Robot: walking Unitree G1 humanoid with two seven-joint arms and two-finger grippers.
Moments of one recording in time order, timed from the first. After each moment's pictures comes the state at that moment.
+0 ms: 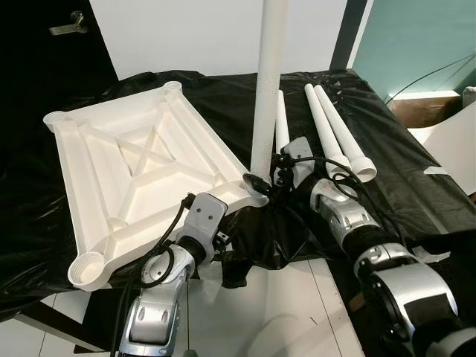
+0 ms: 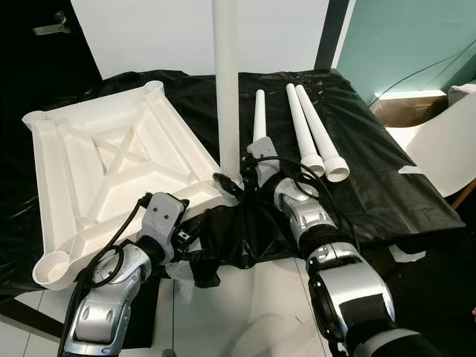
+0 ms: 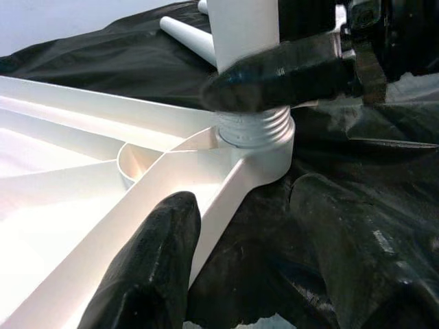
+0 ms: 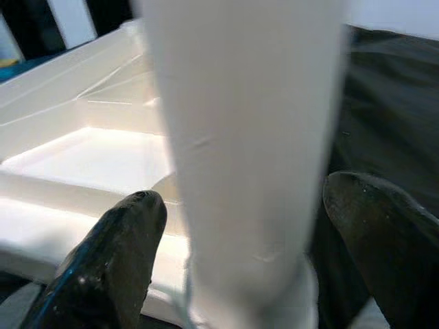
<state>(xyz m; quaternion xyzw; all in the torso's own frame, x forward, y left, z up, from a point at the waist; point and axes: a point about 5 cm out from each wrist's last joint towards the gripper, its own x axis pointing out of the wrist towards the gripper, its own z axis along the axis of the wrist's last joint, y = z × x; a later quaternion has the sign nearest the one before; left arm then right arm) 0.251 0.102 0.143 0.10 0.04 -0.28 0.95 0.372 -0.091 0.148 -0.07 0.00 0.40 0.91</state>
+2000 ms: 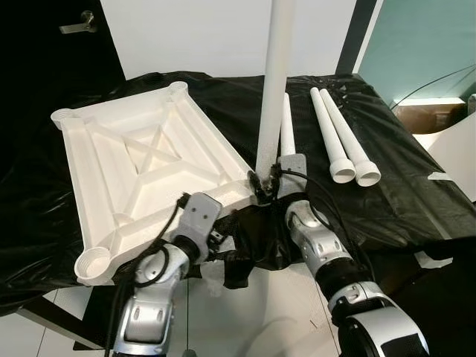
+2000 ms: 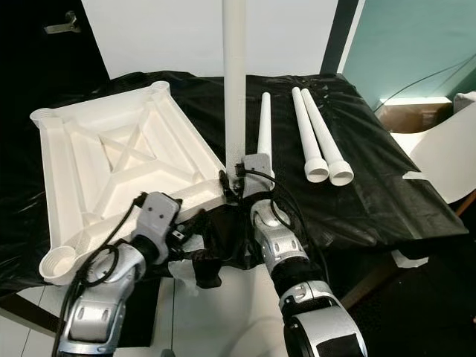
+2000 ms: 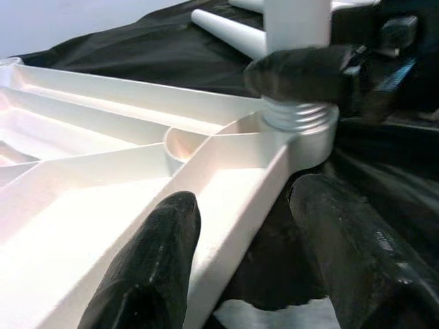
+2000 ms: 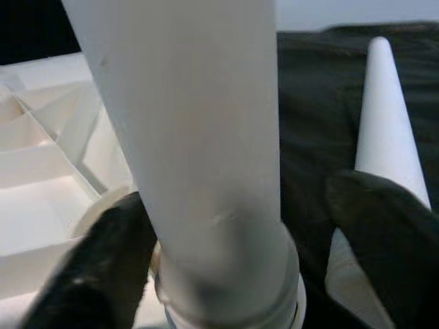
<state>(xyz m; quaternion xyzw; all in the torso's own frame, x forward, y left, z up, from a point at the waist) 0.255 0.118 0.145 0.13 0.04 -0.25 0.96 0.351 -0.073 0.131 0.02 -0.02 0.17 0.99</state>
